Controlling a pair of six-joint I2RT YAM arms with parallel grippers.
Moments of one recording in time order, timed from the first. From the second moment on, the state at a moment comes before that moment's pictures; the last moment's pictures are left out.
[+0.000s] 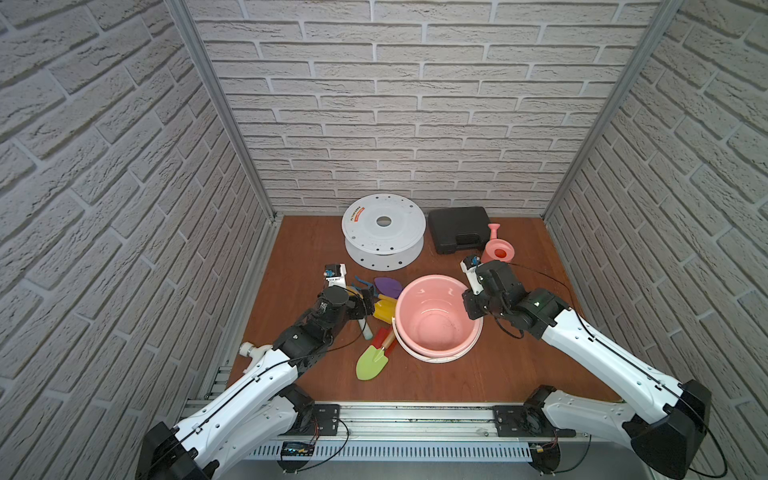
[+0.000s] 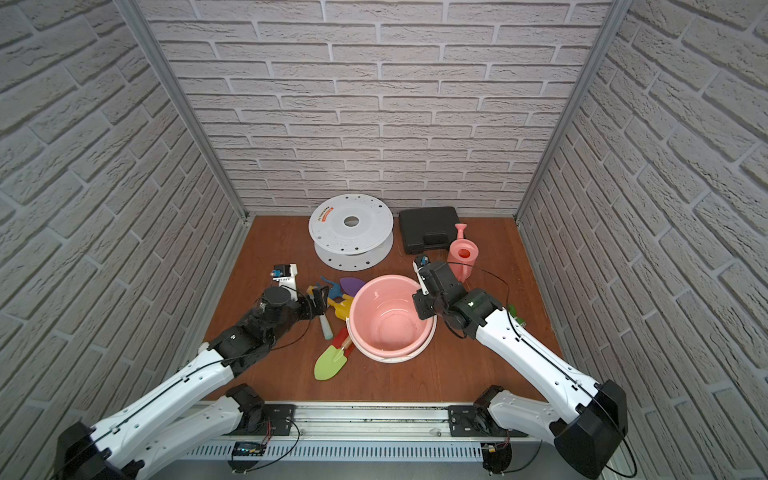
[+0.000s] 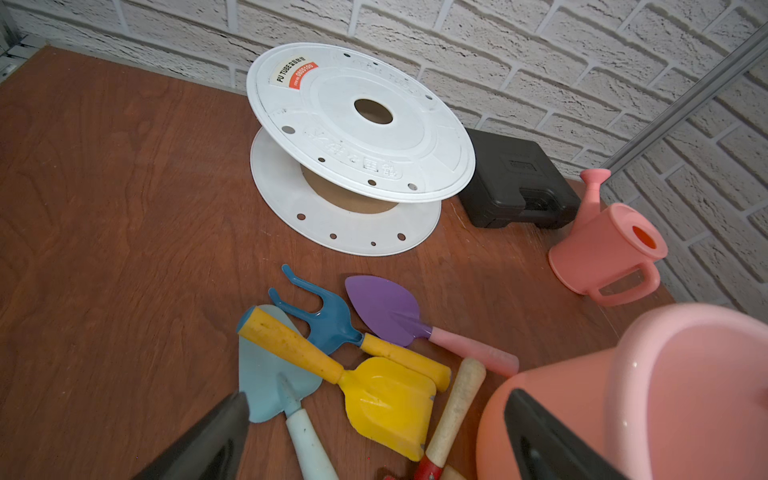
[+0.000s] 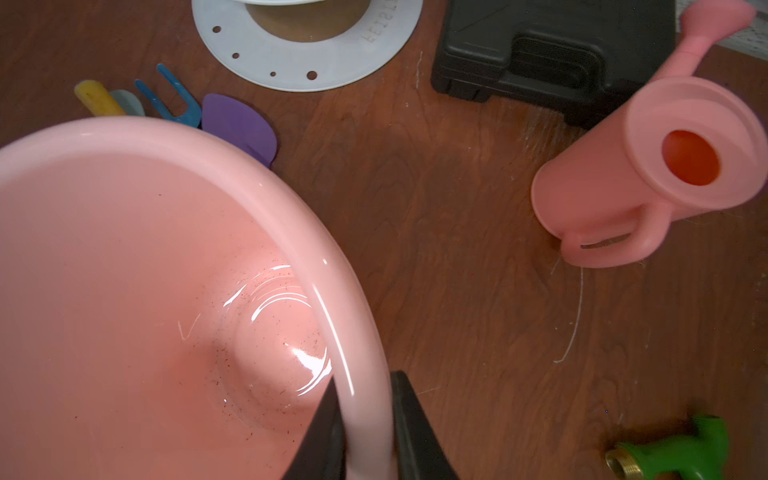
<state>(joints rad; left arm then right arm) -0.55 0.84 0.58 -0.24 -0.28 -0.54 0.55 1.13 1.01 -0.78 0.20 0.23</state>
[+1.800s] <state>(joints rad) -0.55 0.86 0.58 -0.24 -0.32 -0.54 0.15 1.71 1.37 -0.51 0.15 0.32</state>
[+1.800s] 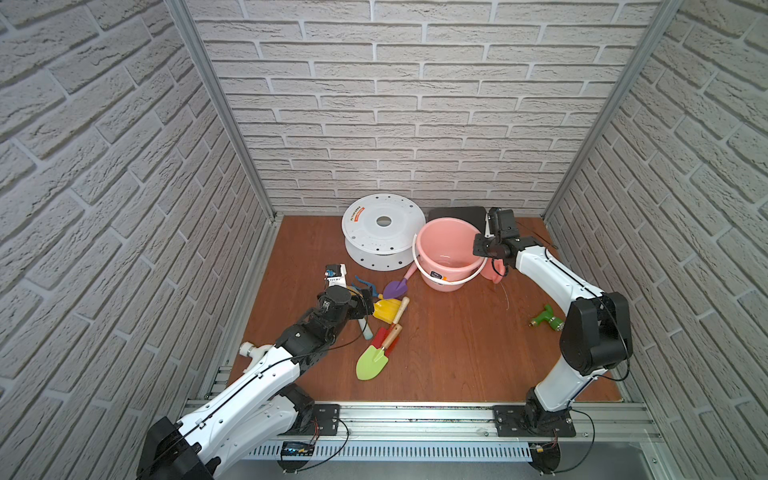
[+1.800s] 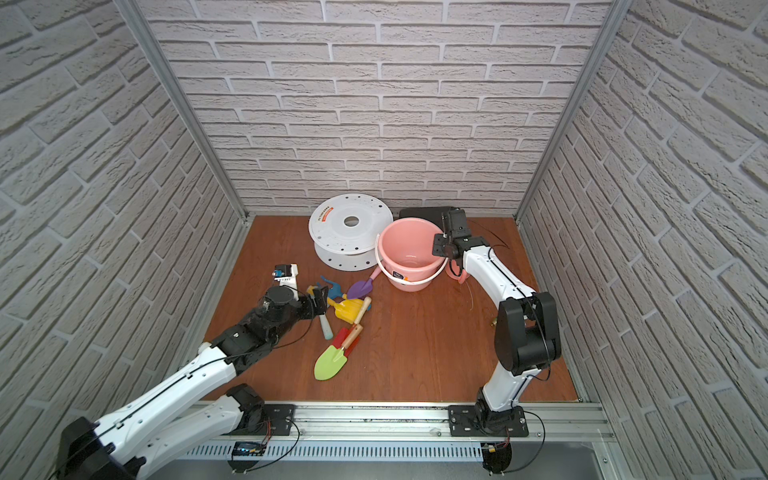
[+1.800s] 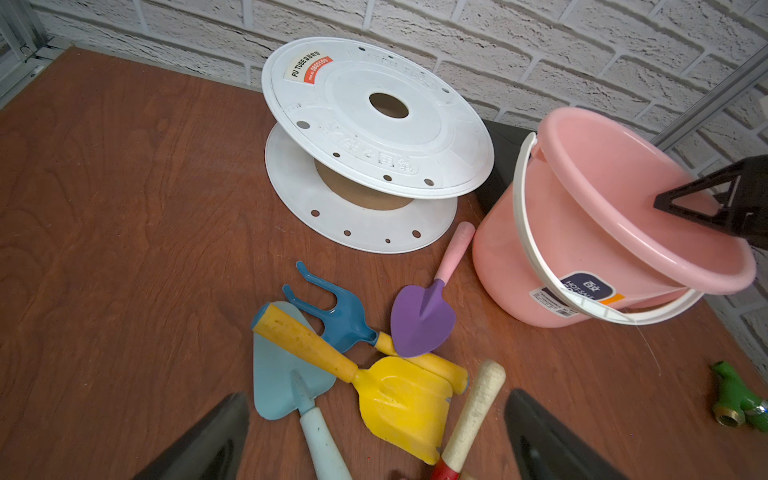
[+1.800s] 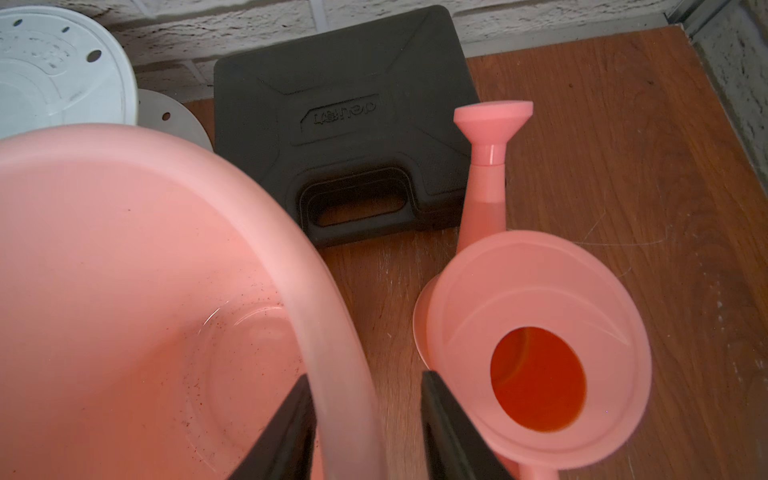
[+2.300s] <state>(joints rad) -0.55 0.90 0.58 -0.24 -0.32 -0.53 0.19 1.25 1.14 -0.48 0.06 0.34</state>
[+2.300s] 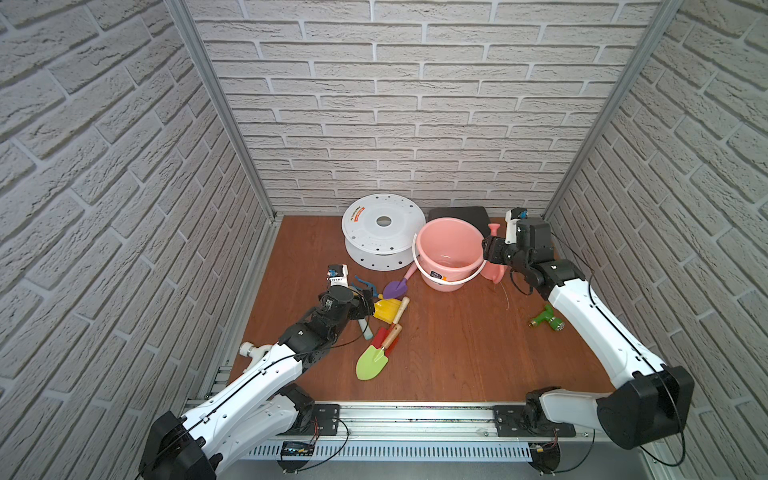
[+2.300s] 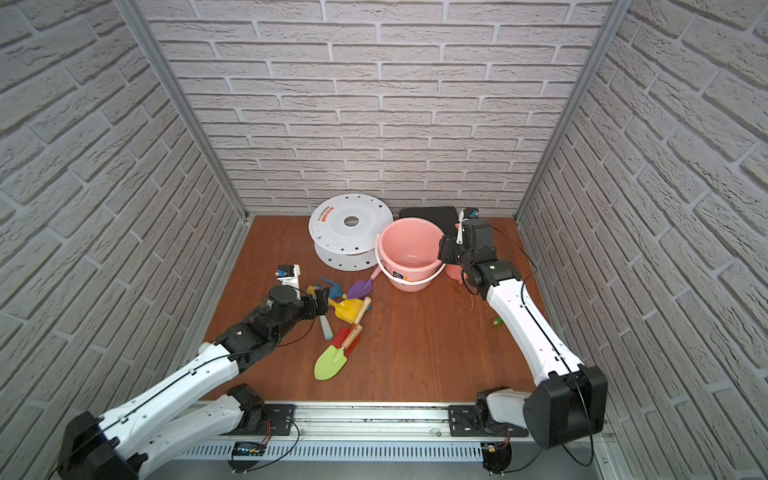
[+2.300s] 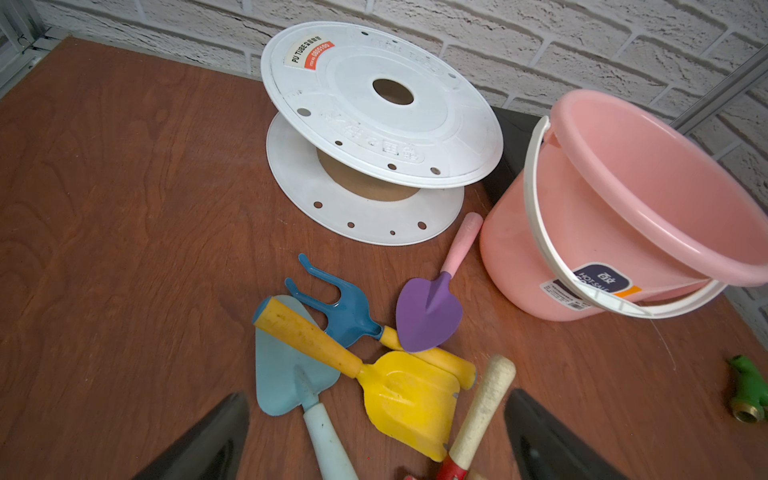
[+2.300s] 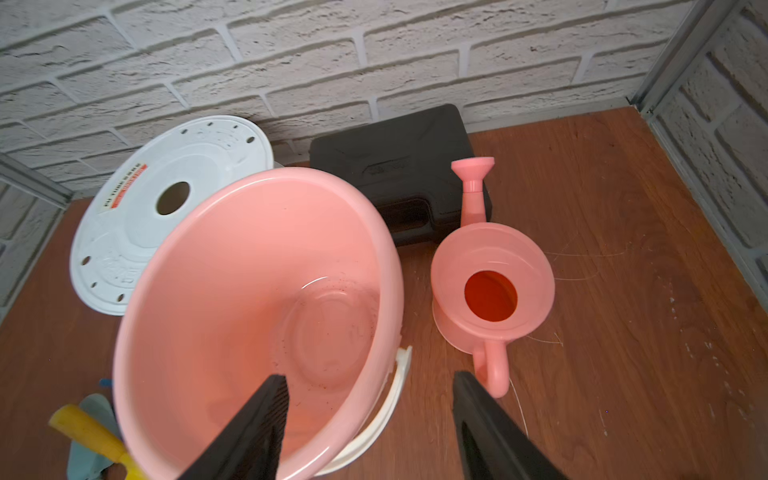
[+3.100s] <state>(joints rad) -0.72 1.03 0.72 -0.46 -0.38 -0.58 0.52 1.09 0.76 -0.37 0.04 0.39</state>
